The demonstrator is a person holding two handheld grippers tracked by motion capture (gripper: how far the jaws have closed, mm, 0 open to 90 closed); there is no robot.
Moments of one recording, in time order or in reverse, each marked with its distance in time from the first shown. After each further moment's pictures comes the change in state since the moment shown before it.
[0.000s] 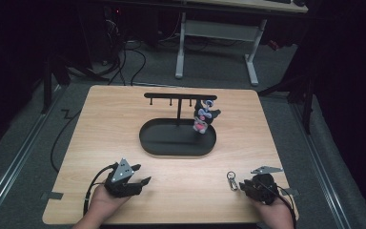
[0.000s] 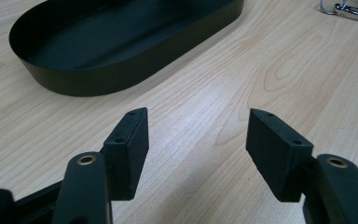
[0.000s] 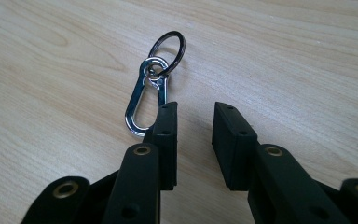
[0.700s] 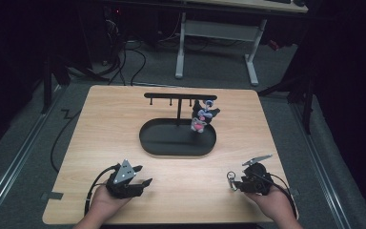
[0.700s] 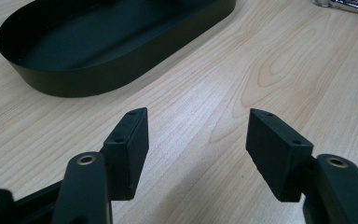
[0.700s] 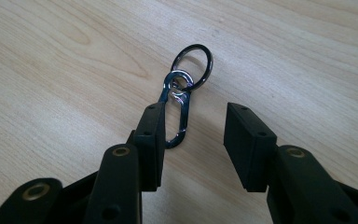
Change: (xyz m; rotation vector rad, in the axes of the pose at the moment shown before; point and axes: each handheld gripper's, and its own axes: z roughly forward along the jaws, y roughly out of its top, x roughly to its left) left arm -0.004 0.000 0.002 0.014 -0.008 0.027; right arm 0.008 0.035 0.001 0.161 0.040 -0.062
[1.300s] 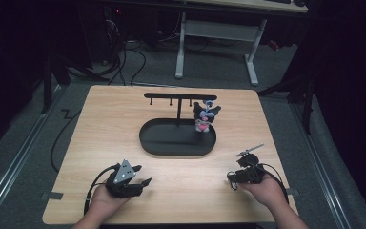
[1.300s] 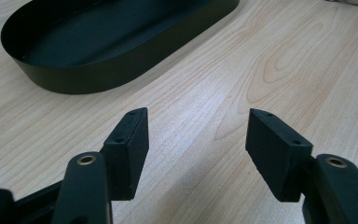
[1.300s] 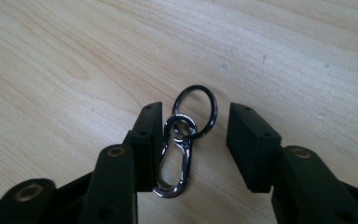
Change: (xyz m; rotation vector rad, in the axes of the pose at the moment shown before) left arm 0.002 -0.001 0.001 0.012 0.007 0.006; right arm -0.009 0.031 0.019 0.070 0.073 0.028
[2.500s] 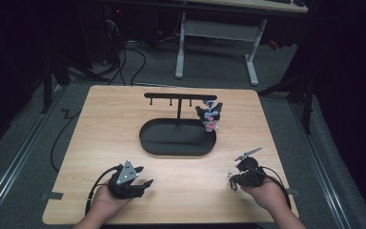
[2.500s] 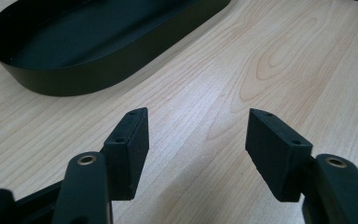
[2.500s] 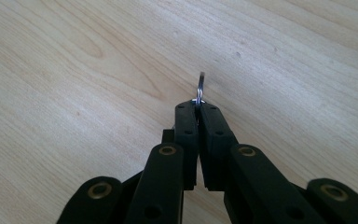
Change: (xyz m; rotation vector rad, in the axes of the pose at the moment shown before) left arm -0.005 0.001 0.004 0.008 -0.016 0.019; right arm 0.013 -0.008 -0.008 0.005 -0.042 -0.084
